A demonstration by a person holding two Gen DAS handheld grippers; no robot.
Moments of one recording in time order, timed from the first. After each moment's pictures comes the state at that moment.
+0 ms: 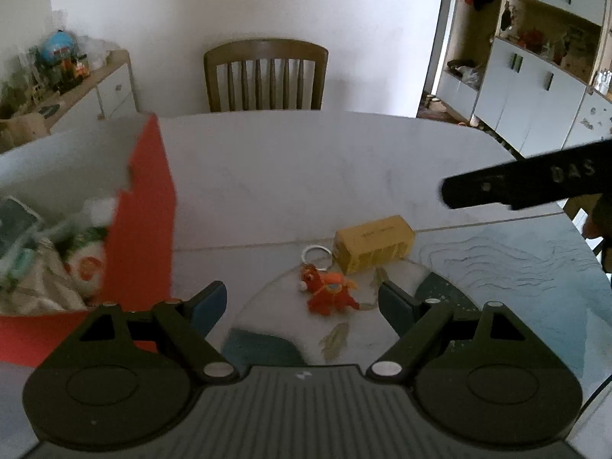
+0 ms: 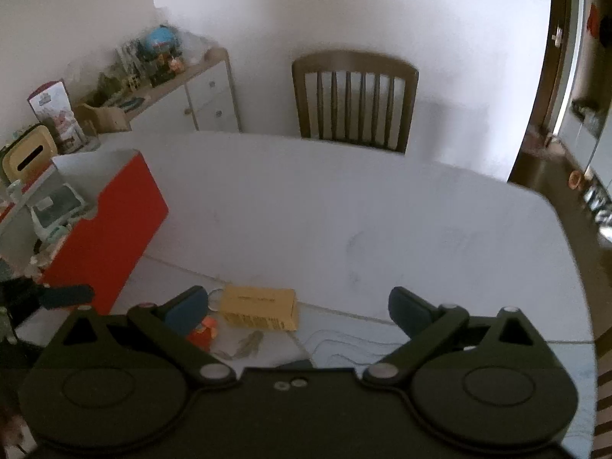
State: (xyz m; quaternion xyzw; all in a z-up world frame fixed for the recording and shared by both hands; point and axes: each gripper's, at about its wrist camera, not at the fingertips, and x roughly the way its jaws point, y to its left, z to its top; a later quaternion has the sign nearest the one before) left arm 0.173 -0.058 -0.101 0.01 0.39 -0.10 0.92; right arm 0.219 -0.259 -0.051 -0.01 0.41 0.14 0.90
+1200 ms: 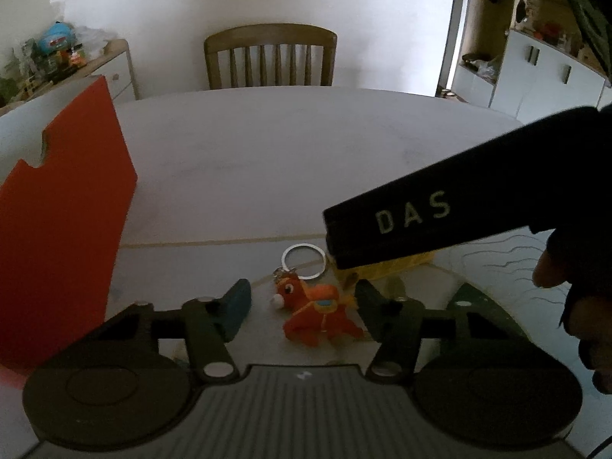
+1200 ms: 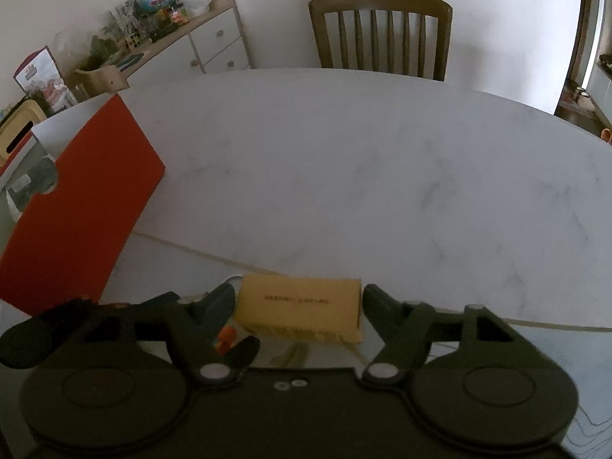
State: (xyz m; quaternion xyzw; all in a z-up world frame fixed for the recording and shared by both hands) left arm 0.210 -0.090 -0.152 0.02 0.39 -0.08 0.92; right arm 0.274 -0.214 -0.122 0.02 0.47 0.17 0.86
